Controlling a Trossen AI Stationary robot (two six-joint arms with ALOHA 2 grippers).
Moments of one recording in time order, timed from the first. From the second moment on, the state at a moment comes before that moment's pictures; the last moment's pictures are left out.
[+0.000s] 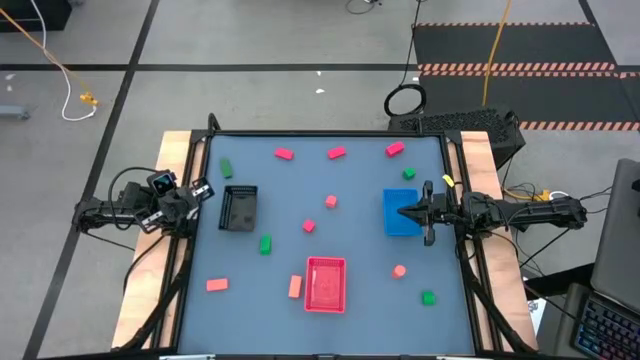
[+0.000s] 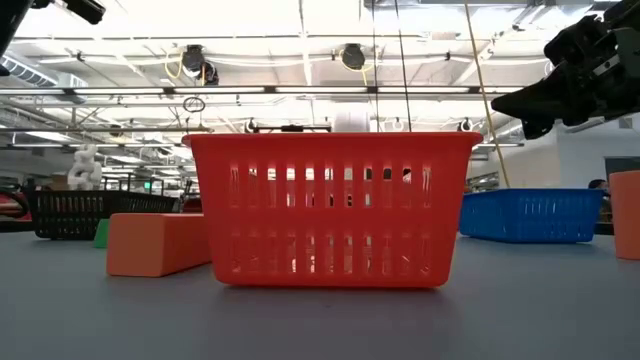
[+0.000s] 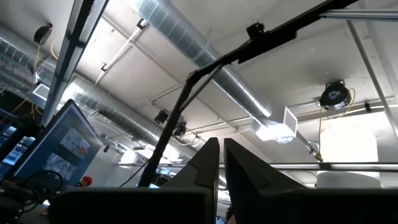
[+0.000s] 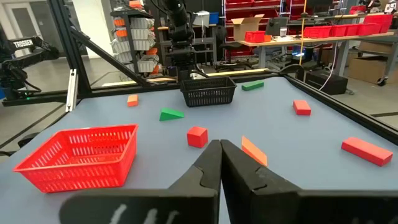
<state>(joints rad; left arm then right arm) -0.02 0.06 0.03 0.92 0.27 -0.76 0.05 0.12 0.01 0.04 0.13 0.09</state>
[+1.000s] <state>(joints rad) -0.02 0.06 0.03 0.92 0.27 -0.76 0.05 0.12 0.01 0.13 0.13 0.09</state>
